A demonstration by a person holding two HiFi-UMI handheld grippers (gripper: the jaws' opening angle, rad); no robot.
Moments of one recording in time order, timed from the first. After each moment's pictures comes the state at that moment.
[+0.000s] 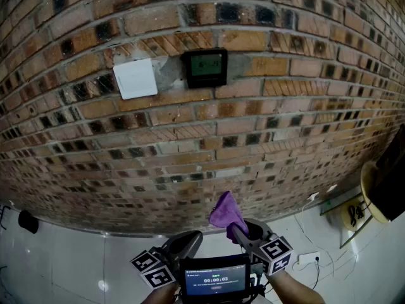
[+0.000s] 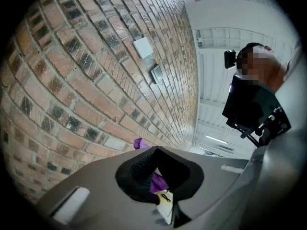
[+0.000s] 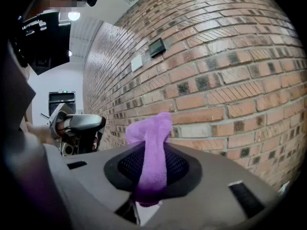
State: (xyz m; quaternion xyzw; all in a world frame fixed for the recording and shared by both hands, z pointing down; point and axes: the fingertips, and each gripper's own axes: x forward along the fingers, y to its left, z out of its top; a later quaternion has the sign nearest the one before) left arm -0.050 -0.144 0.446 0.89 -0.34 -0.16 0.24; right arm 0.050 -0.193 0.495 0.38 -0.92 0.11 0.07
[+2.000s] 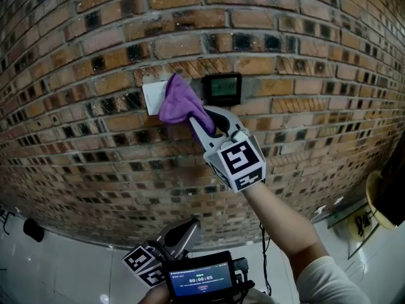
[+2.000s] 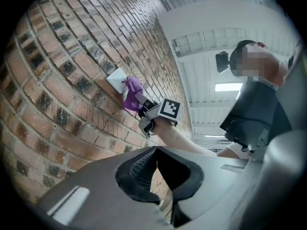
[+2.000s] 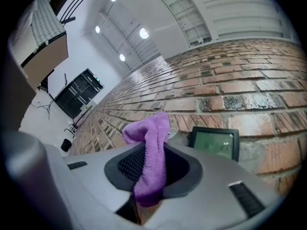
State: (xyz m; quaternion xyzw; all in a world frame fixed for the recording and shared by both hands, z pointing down) left arm -0.091 -0.141 0.333 0.91 -0.36 -0.19 0.11; right arm -0.107 -0.315 0.158 0.35 -0.90 -0.27 -0.06
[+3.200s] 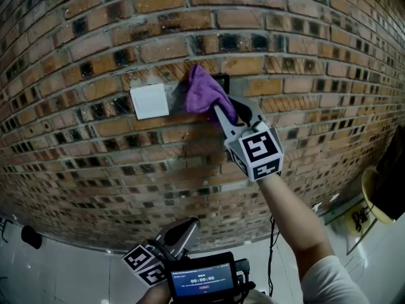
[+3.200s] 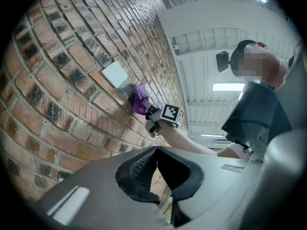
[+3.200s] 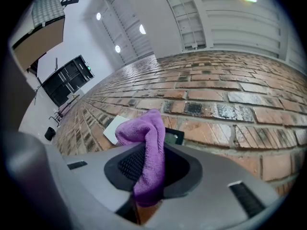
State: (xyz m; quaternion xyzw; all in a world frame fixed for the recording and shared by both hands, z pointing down) left arm -0.074 -0.151 0.332 0.92 -0.33 -0.18 0.11; right arm -0.022 -0.348 0.138 0.43 -0.85 -0.29 -0.06
